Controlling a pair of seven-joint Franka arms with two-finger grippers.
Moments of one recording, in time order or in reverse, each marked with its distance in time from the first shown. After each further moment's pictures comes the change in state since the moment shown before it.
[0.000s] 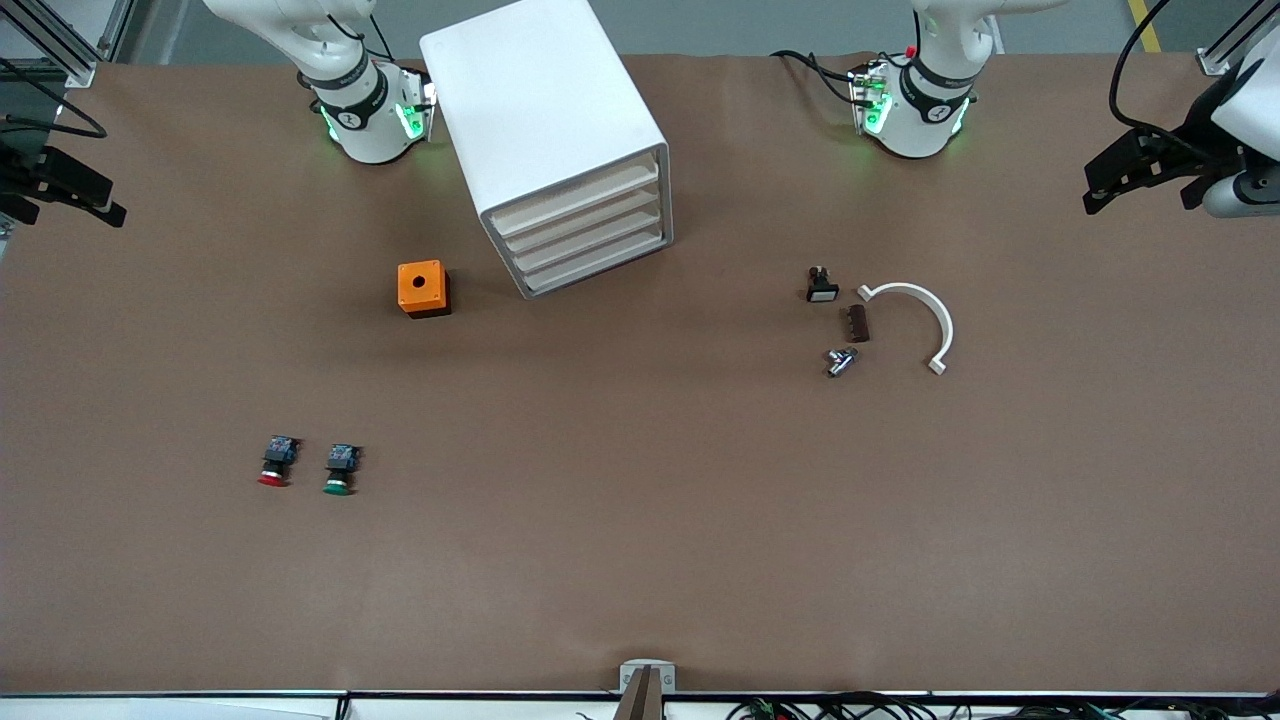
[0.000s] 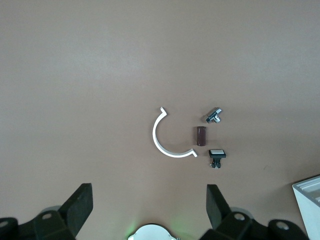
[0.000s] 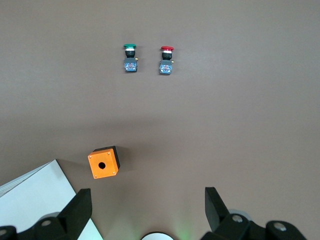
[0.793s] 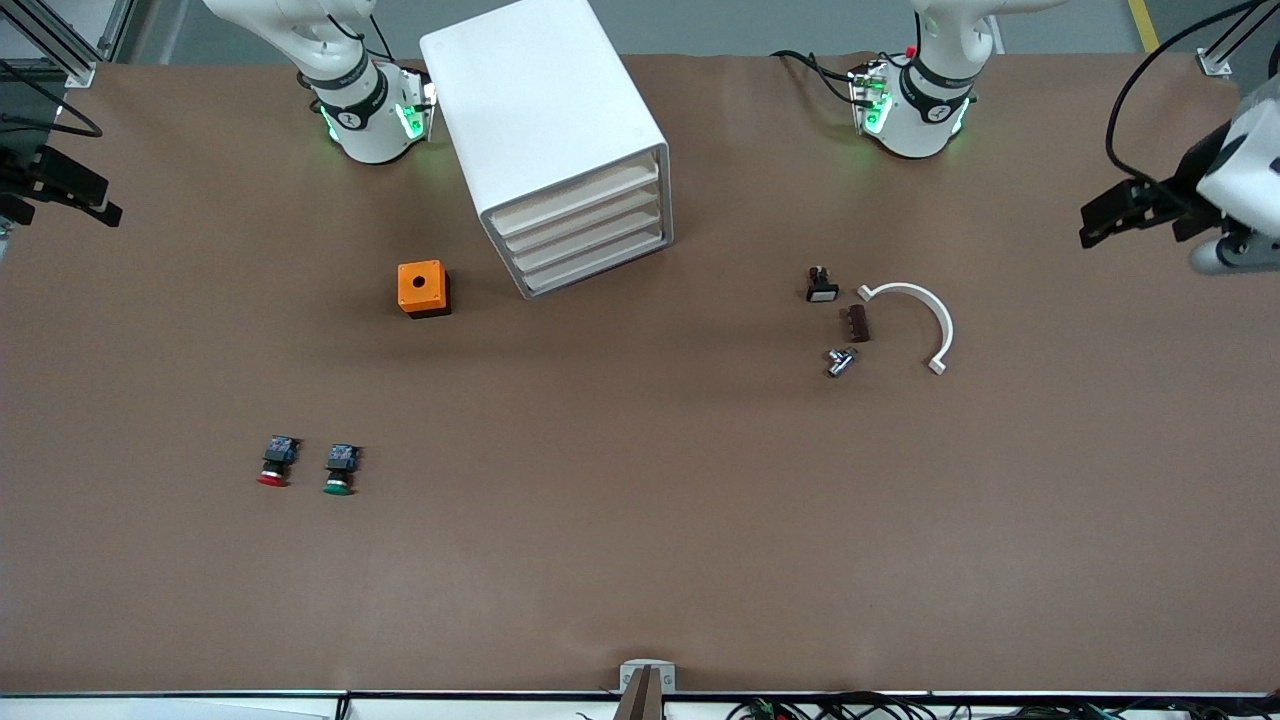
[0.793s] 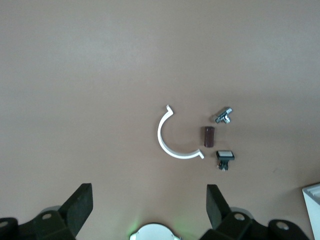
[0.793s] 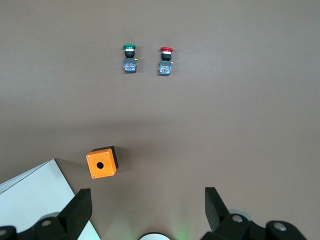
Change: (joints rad) left arm 0.007 0.108 0.012 0.002 0.018 0.044 0.000; right arm 0.000 0.000 -0.007 0.000 -0.001 0.003 -0.020
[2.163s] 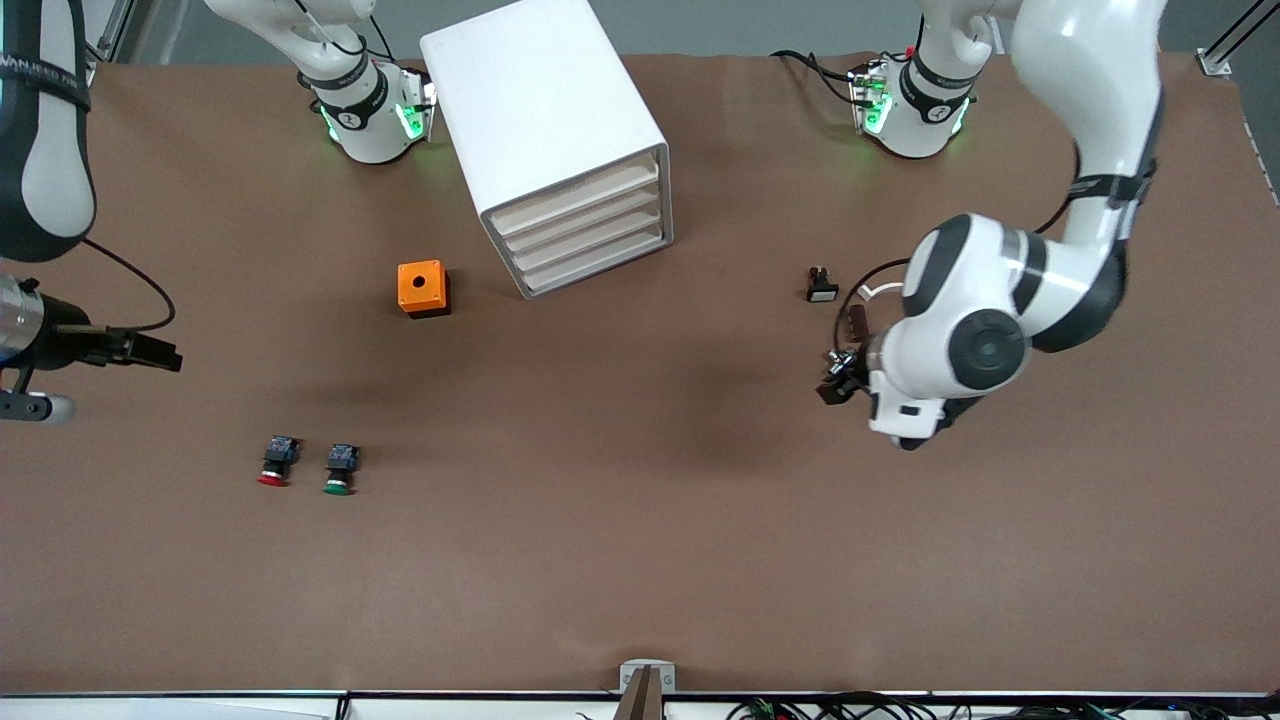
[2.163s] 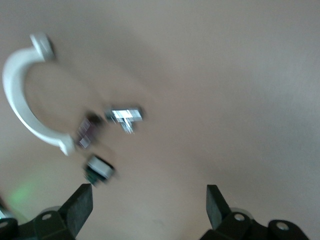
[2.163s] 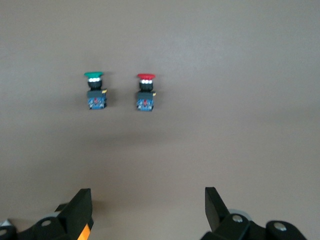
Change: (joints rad) left arm -0.311 0.485 -0.038 -0.038 -0.159 0.328 -0.976; right arm -0.043 0.380 -0.004 0.025 -0.007 0.303 -0.001
